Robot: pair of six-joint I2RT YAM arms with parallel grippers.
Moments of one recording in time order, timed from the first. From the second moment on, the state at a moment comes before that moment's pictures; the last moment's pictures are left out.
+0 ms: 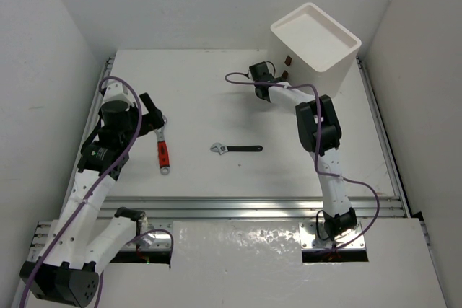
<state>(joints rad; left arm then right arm) -0.13 0.82 0.89 -0.53 -0.20 -0.44 0.38 2.40 1.82 -0.32 0.64 -0.59</state>
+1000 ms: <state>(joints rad) -0.13 0.82 0.89 -0.53 -0.23 -0.44 0.65 2.00 1.51 -0.55 -0.34 -0.54</state>
